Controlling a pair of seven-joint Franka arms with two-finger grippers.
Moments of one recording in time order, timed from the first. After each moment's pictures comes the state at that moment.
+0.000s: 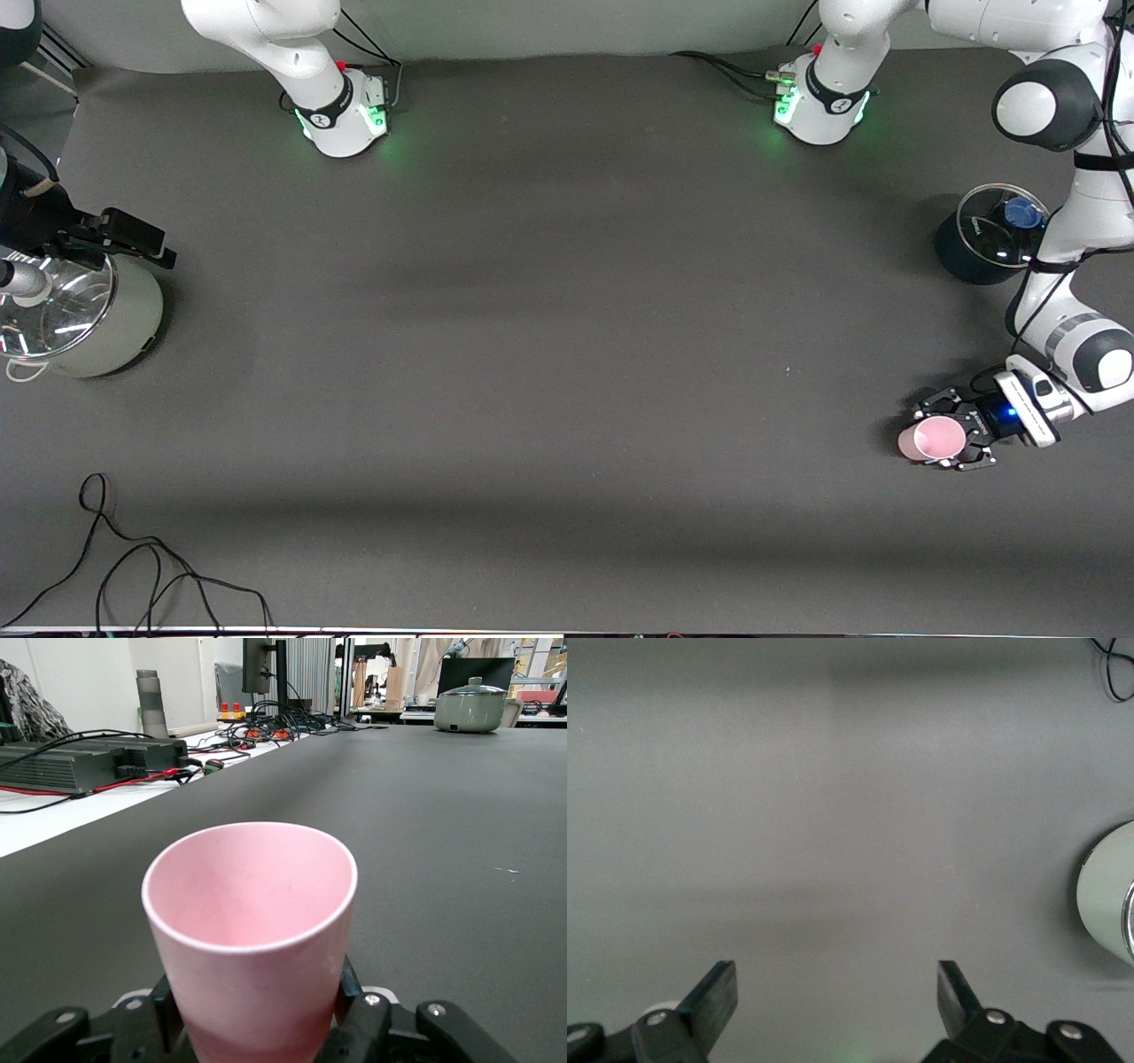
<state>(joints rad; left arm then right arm) 0.58 1.13 -0.19 -1.30 -1.15 1.80 2.40 0.05 0.03 -0.05 -1.52 0.07 1.51 0.06</state>
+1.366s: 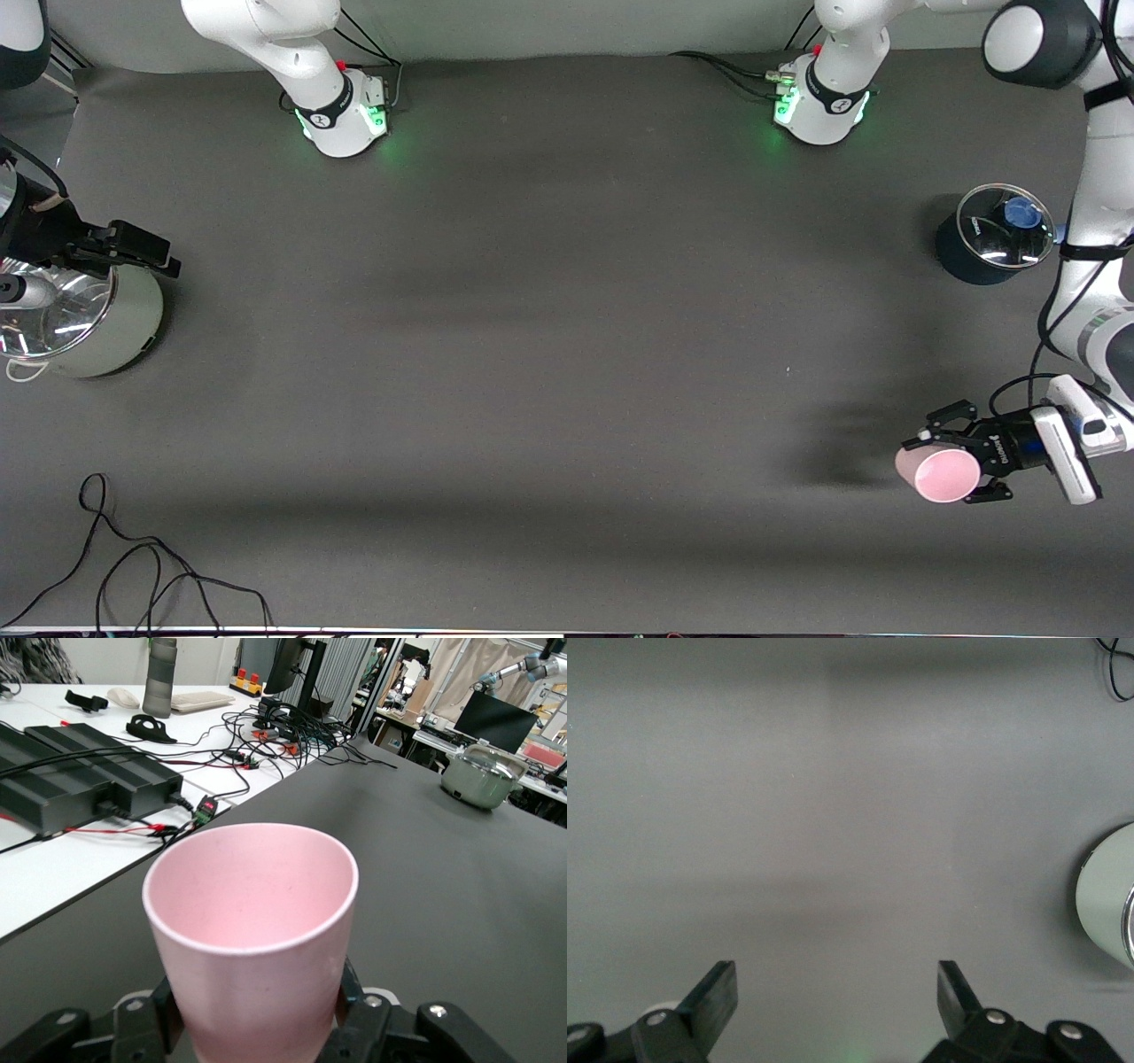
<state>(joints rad) 0.38 0.79 -0.21 -1.37 -1.10 1.89 1.70 0.05 0.06 -0.05 -1.50 0.06 1.51 0.05</state>
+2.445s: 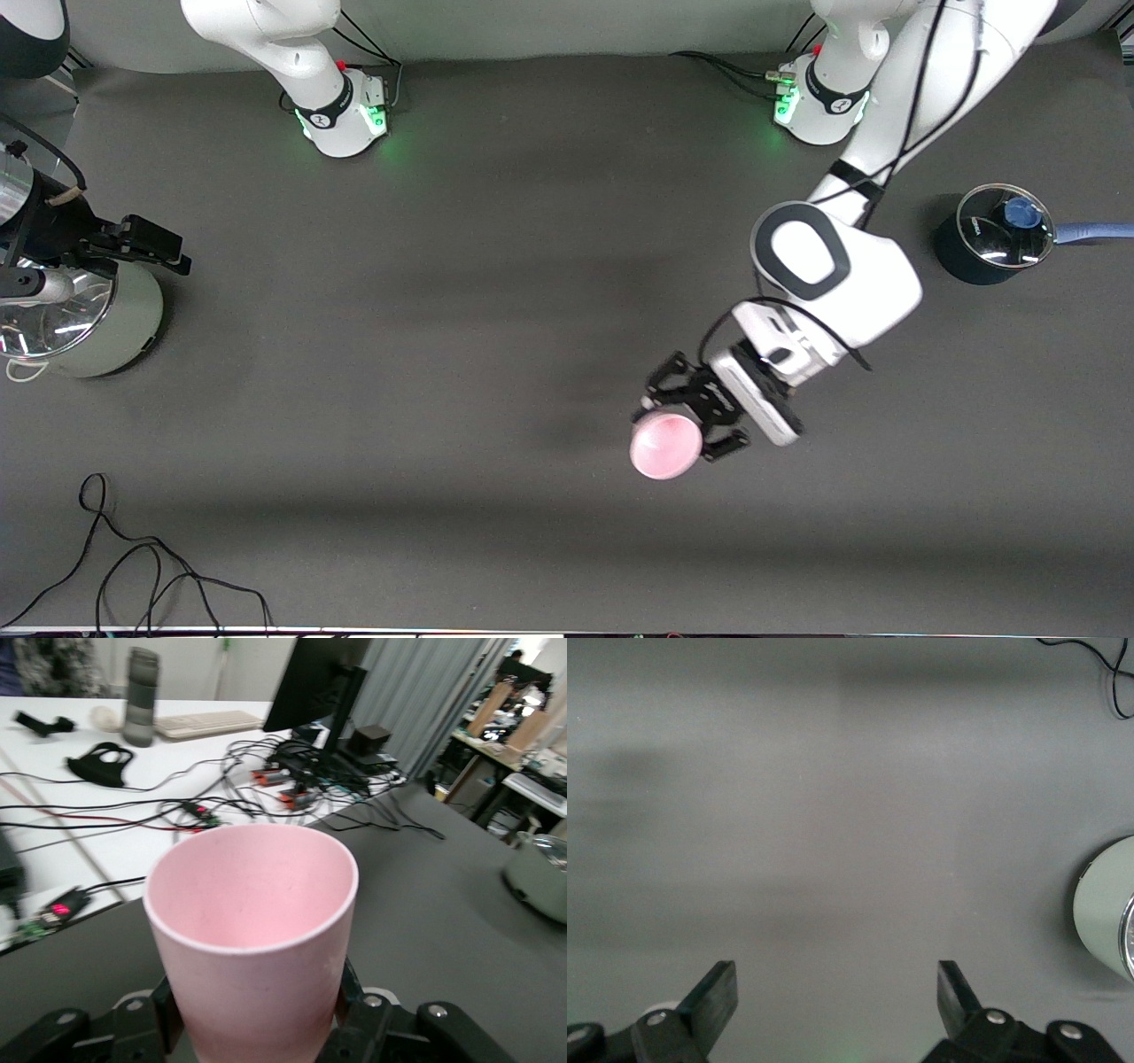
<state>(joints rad) 0.07 0.59 -0.72 -1.63 -1.13 2.87 1.29 0.08 0.06 -0.04 -1.49 0.04 1.51 0.05</state>
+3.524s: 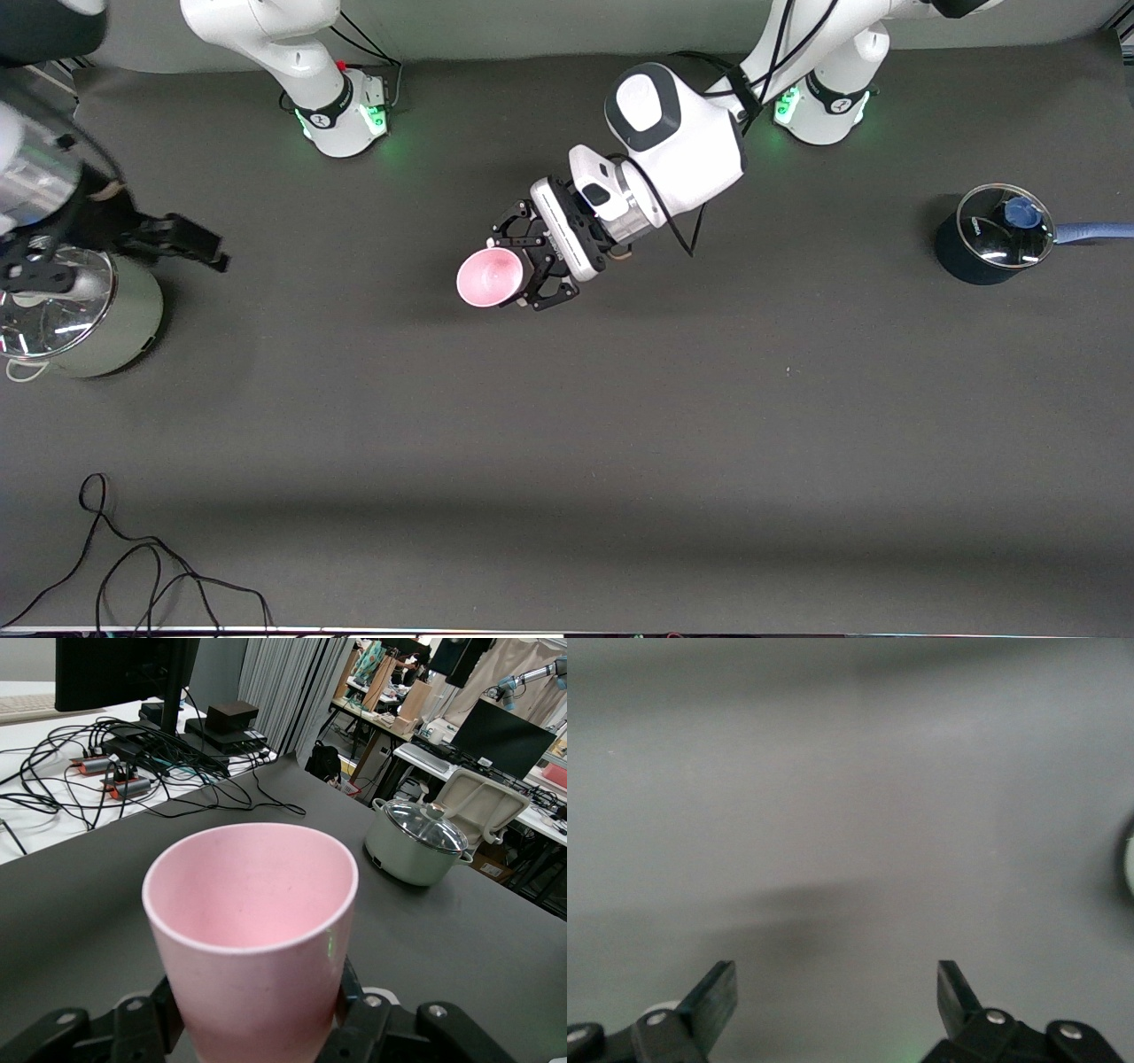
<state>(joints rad) -0.08 0.53 -0.96 -1.75 -1.14 3.10 1.24 0.20 0.06 -0.03 -1.48 0.08 1.51 0.33</state>
